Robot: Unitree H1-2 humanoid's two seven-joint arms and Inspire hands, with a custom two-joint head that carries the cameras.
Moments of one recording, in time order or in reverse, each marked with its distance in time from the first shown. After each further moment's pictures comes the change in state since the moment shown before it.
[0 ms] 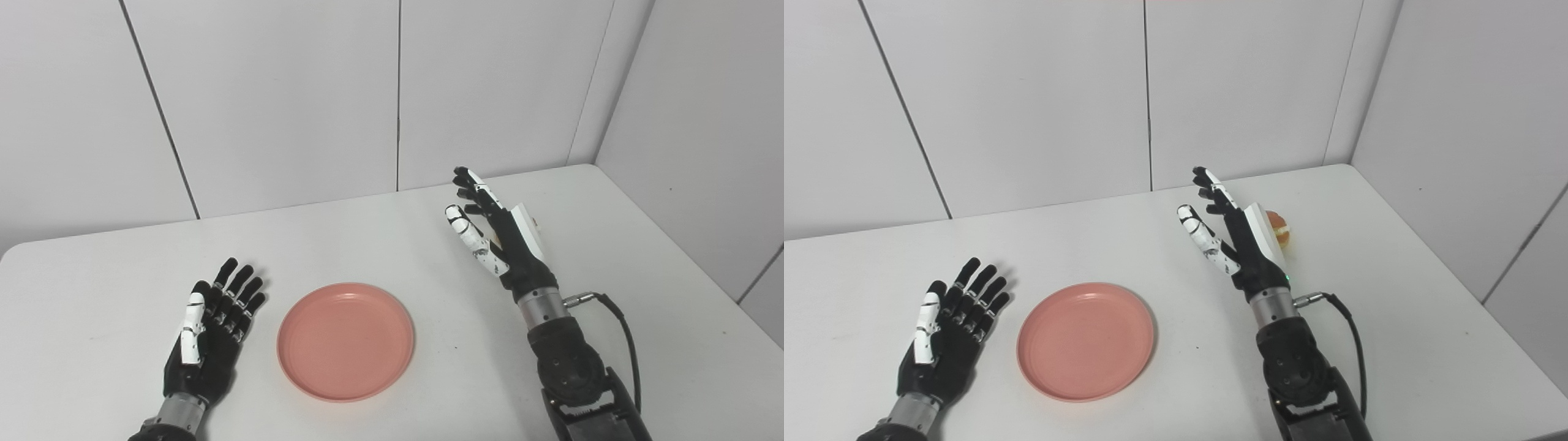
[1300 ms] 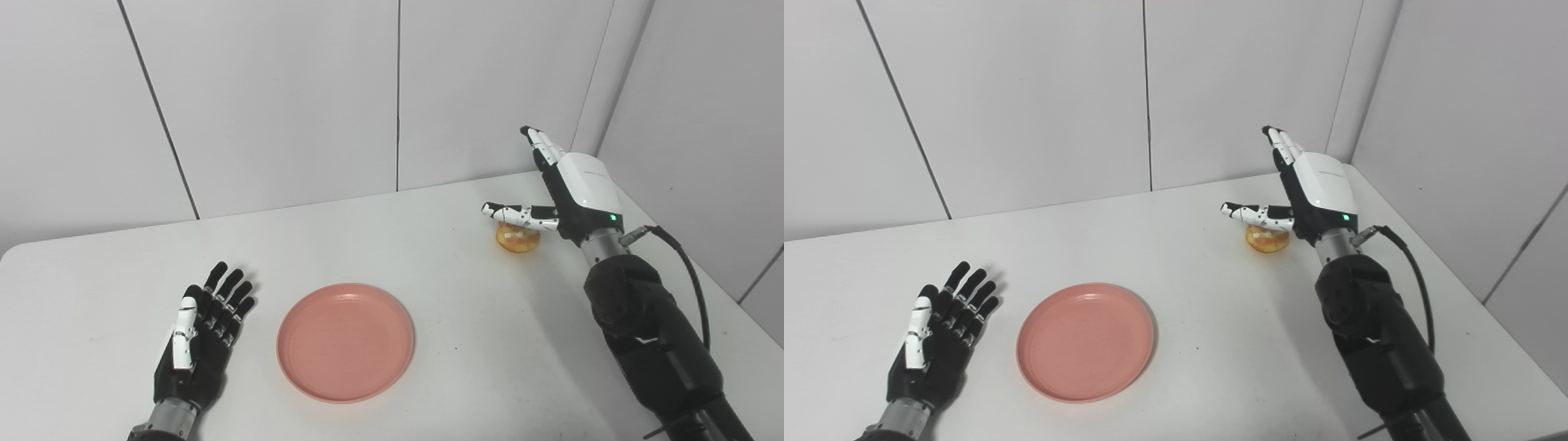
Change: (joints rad) left arm 0.020 0.014 0.002 -0.038 0.029 0.001 0.033; right arm -0.117 -0.268 0.017 0.146 -0.363 0.150 0.087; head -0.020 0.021
